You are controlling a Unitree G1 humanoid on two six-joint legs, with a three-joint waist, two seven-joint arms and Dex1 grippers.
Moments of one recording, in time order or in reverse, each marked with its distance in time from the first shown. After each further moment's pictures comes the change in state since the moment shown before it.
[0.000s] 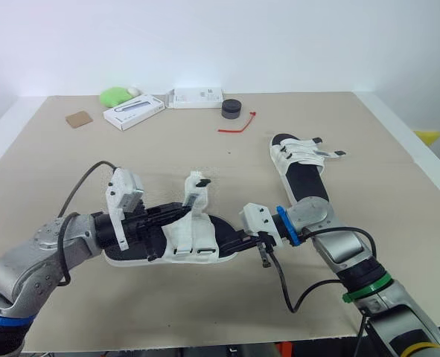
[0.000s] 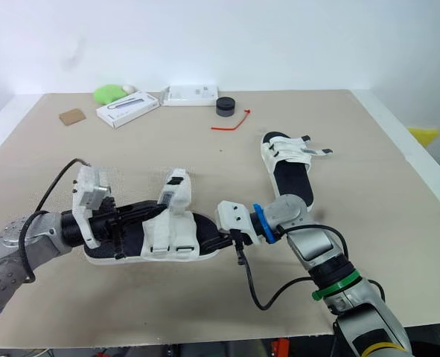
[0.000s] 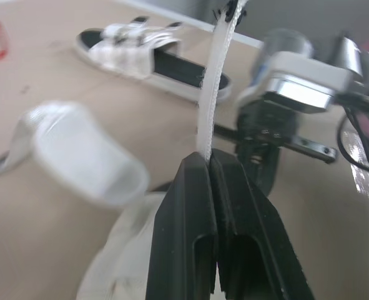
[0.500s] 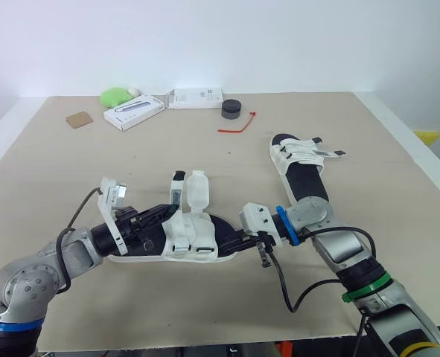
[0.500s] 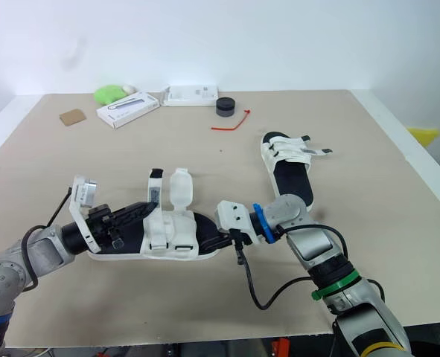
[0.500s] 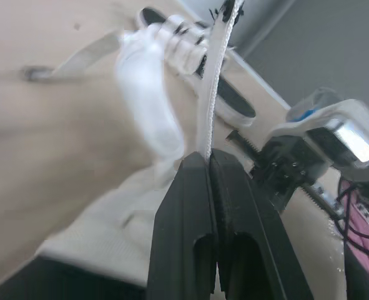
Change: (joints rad) left arm 0.056 -0.133 0.105 0.096 -0.219 0.175 0.186; right arm -0.002 0.003 0.000 0.003 0.000 0.000 0.001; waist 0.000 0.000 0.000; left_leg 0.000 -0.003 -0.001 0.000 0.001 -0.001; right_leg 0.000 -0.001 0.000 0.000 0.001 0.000
